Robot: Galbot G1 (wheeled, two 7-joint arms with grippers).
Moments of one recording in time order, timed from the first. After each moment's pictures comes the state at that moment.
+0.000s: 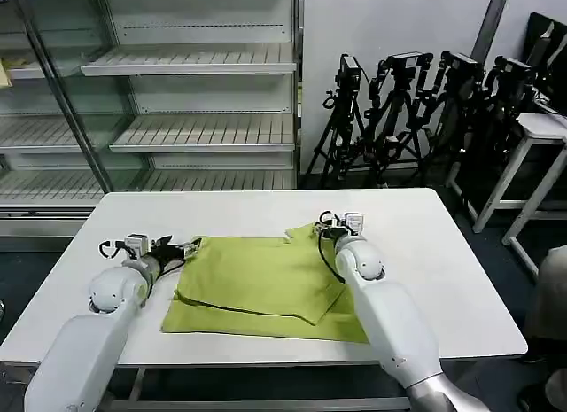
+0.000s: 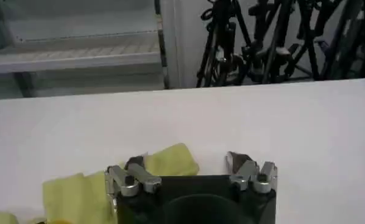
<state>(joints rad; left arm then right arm) 0.72 -1.04 -0.31 -1.40 -0.55 0.57 0.05 -0.49 1.44 0.14 1.20 0.51 -0.58 0.30</state>
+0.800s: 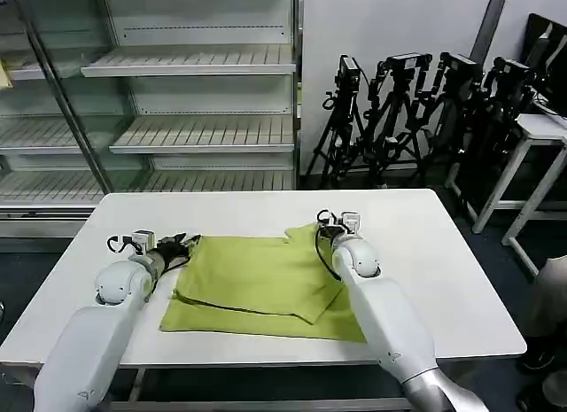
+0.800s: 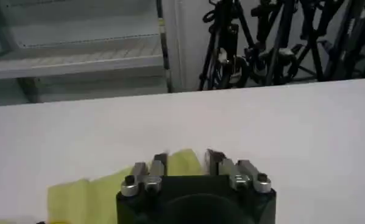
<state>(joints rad) 0.69 -1.06 -0.30 -1.36 -0.51 0.57 0.12 -0.49 1.45 0.13 1.19 0.53 -0.57 0.29</state>
